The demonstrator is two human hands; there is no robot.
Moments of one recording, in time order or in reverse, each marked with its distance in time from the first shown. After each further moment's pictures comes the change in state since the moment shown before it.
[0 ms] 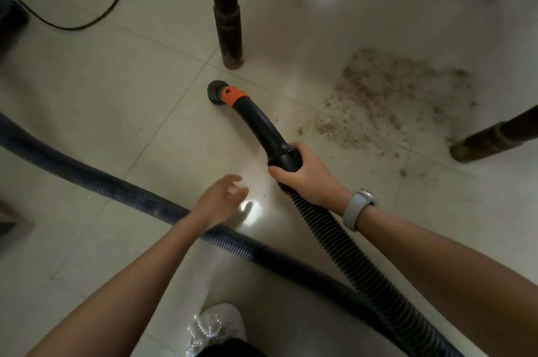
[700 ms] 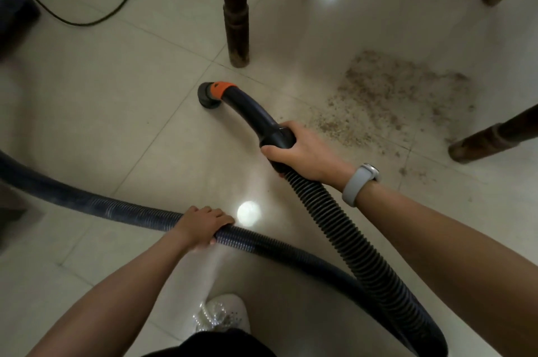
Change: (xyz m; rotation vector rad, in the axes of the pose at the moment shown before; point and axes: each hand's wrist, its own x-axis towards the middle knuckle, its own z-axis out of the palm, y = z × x) left_hand -0.016 -0.075 -0.002 1.108 -0.382 0.283; right_hand -0.002 -0.042 -0.003 -0.078 -0.106 -0.050
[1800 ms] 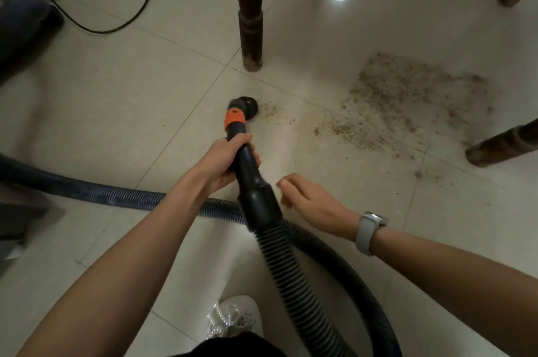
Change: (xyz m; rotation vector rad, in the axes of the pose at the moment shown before) left_hand -0.016 0.010 -0.141 -2.227 0.427 -0.169; right_hand -0.028 0.046 0.049 -0.143 -0.047 -0.014
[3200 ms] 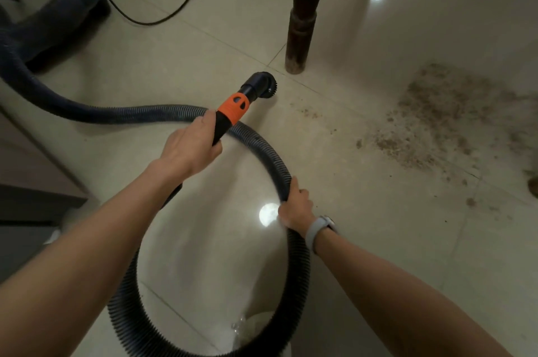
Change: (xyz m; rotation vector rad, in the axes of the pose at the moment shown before) left_hand 0.004 0.063 -0.106 1.719 0.410 0.448; right_hand 0.107 0.001 0.096 -0.120 0.010 0.456
